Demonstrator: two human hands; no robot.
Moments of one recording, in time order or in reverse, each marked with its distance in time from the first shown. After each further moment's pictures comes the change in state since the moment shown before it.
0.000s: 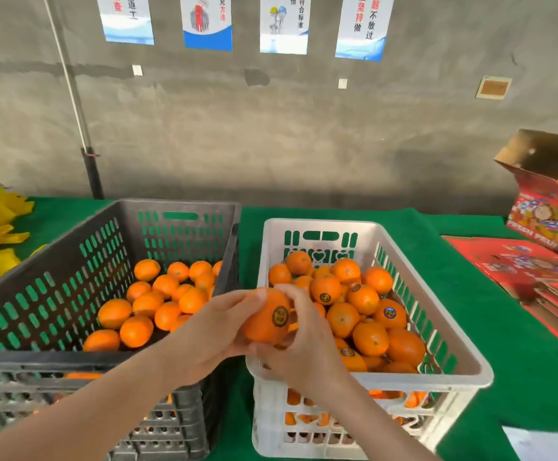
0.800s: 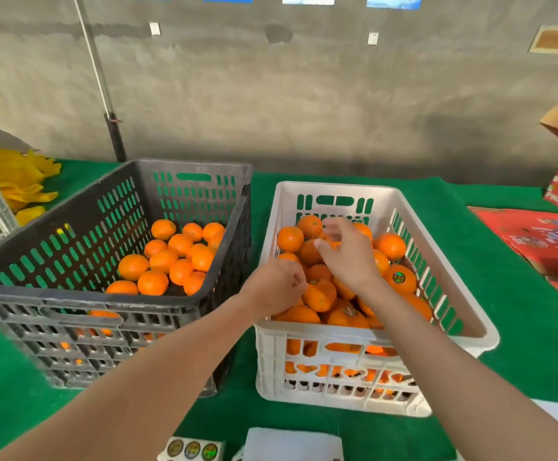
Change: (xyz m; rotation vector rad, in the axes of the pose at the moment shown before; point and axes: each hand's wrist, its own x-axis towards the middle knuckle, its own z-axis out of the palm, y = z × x) left_hand 0.071 -0.043 0.040 1.206 0.169 0.376; right_hand 0.067 0.063 -0.052 -0.307 0.203 0.067
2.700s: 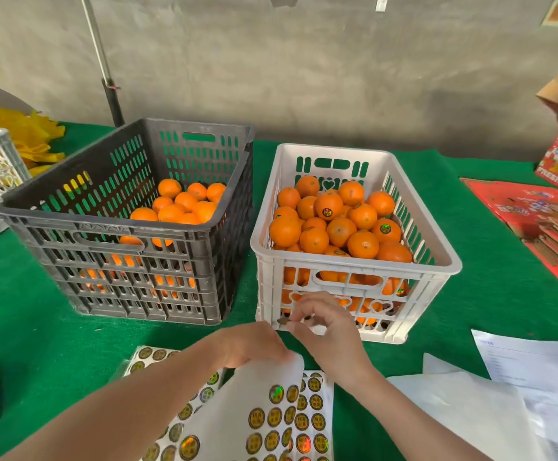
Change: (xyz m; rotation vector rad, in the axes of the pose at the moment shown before) left_hand -0.142 -0.008 0.073 -0.539 -0.690 -0.505; right_hand -0.209 -0.006 0.000 0.376 -0.235 0.010
